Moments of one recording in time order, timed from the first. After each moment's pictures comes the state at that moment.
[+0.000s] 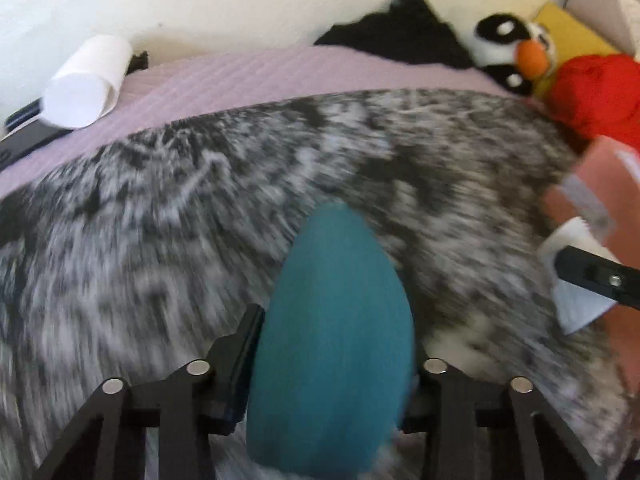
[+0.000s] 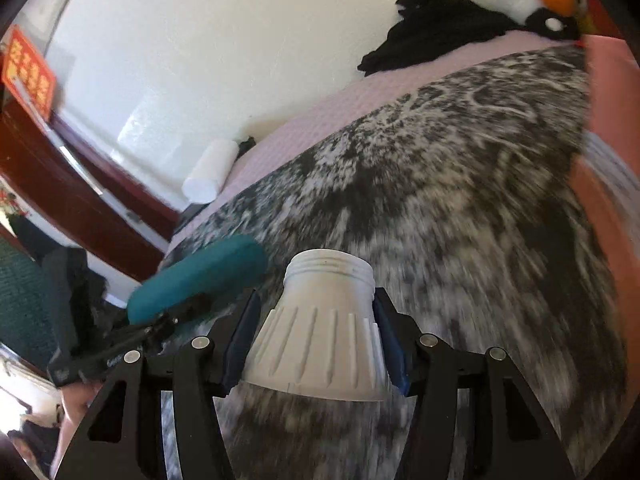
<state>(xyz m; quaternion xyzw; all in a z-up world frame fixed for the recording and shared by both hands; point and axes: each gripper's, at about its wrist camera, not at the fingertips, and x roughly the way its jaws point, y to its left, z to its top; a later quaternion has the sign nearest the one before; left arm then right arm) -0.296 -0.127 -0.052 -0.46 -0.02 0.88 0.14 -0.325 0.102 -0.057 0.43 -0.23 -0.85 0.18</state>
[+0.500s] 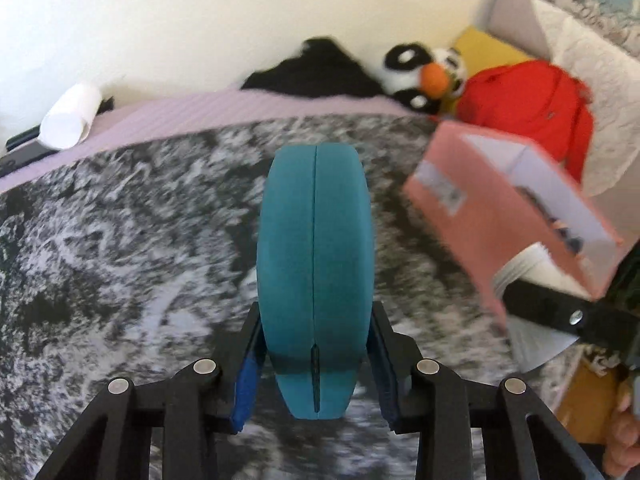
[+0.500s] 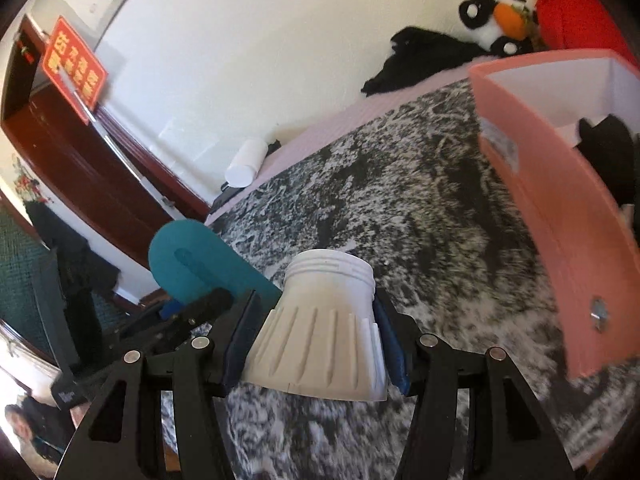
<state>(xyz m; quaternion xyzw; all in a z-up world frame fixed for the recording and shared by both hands) -0.160 -0.058 0.022 -0.38 -0.03 0.90 0.19 -0.144 0.151 0.018 0.40 -0.23 -0.87 0.18</state>
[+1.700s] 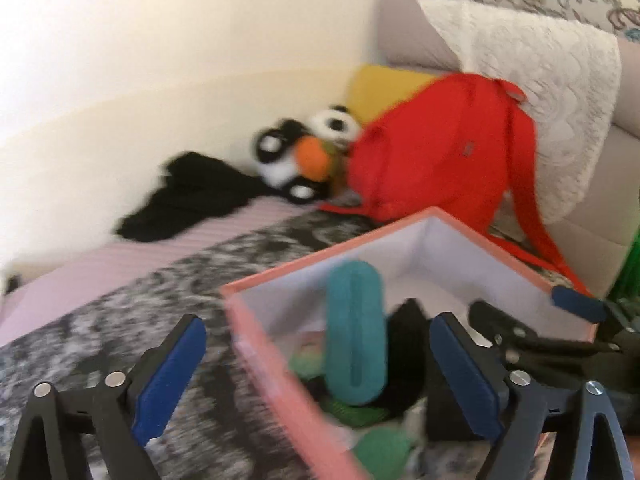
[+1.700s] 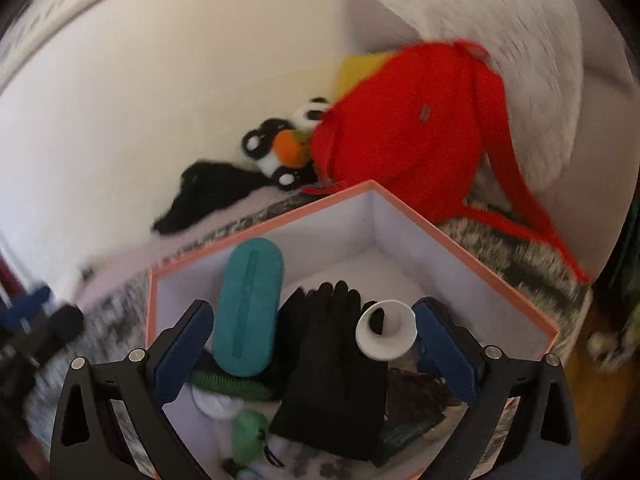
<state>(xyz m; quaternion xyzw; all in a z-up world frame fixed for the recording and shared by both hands) -0.207 0.189 0.090 -0.27 0.06 0.94 0.20 -0.172 0.400 0.074 0.31 -0.12 -0.94 -0.13</state>
